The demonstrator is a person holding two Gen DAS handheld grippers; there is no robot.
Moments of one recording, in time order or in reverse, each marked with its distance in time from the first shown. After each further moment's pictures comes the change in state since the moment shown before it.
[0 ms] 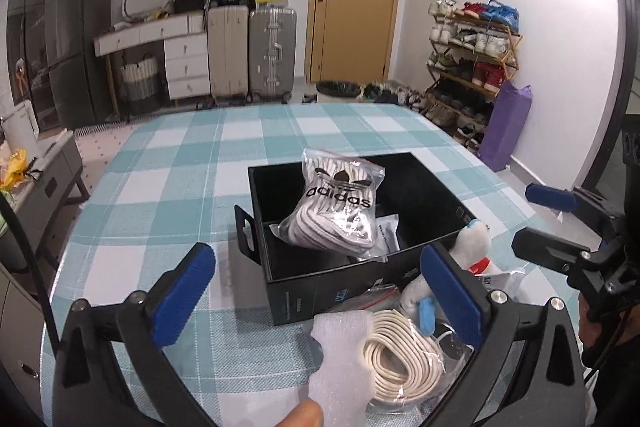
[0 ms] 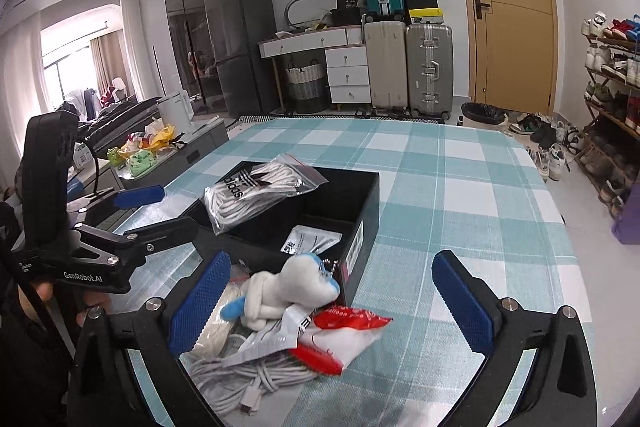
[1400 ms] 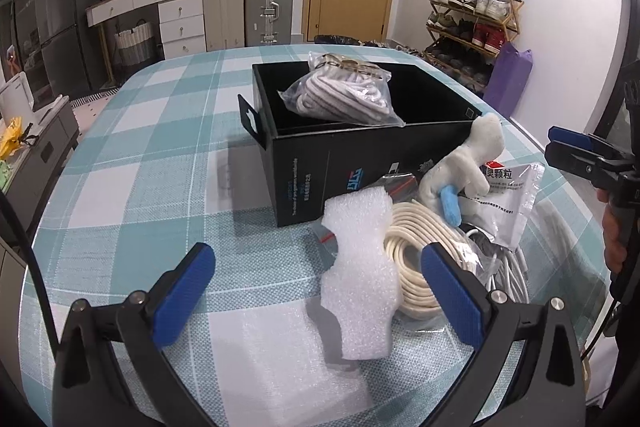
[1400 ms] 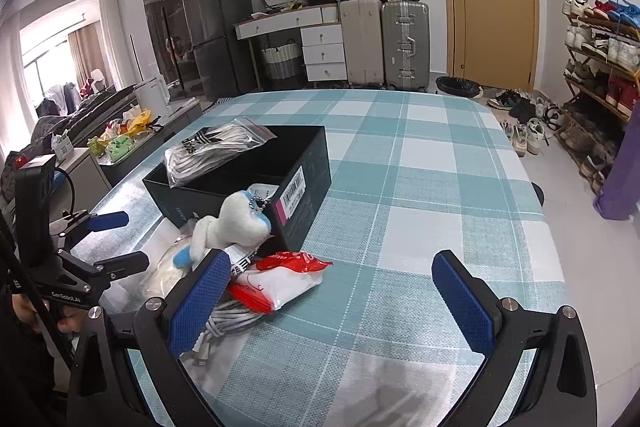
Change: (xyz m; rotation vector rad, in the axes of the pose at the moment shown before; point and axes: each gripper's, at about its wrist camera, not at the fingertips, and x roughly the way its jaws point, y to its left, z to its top) left arm 0.007 0.010 -0.057 -0.003 0.164 -0.010; right arm -0.010 -0.036 -0.029 0.034 0.080 -0.075
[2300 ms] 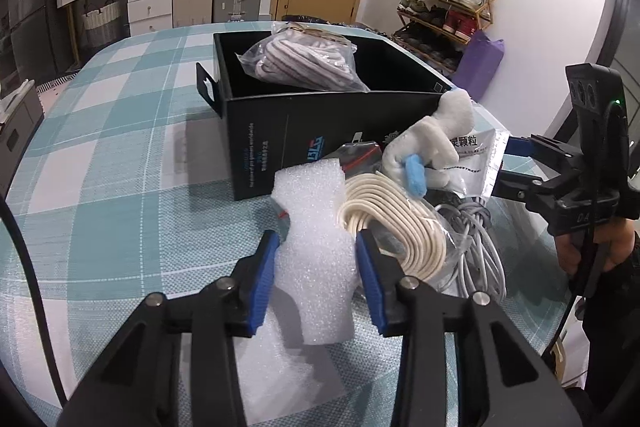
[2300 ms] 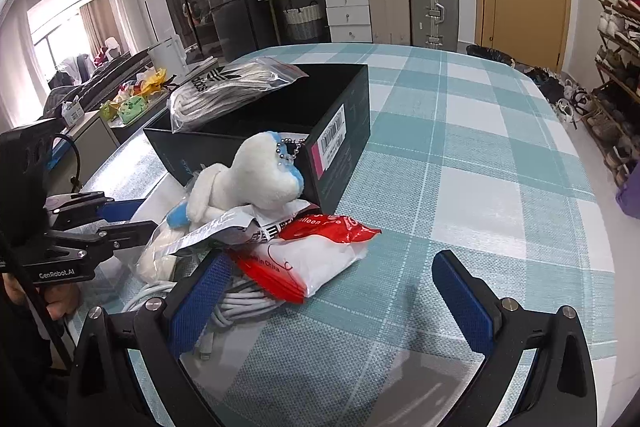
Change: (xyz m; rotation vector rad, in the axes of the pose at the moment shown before) left arm 0.005 -0.008 -0.008 0.007 0.071 -0.143; right arm 0.052 0.020 -0.013 -0.046 0.145 0.075
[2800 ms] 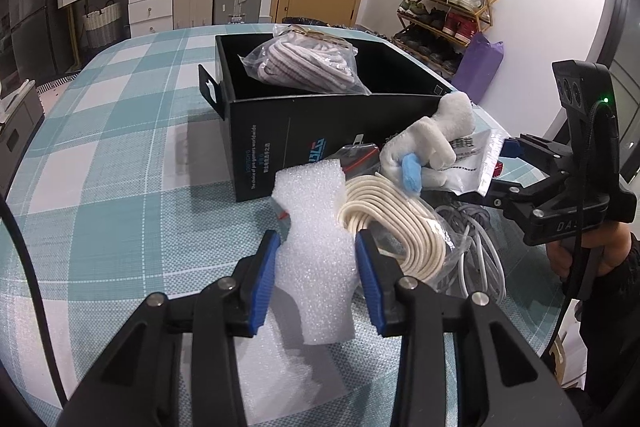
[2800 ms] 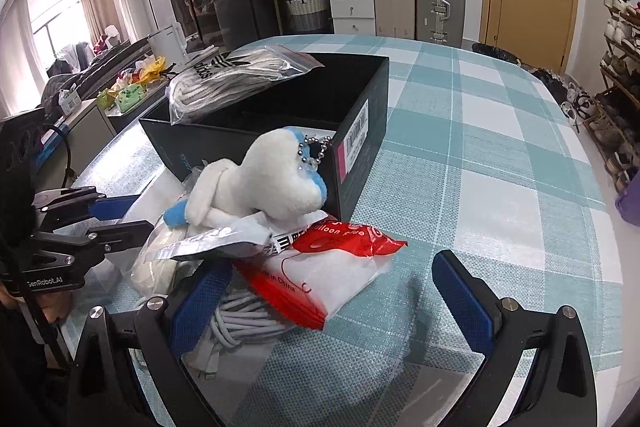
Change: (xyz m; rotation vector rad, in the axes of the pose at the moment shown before) left arm -0.002 -0.002 0.000 -0.006 -0.007 -0.001; right arm 0.018 0.014 0.007 -0.031 0.028 -0.014
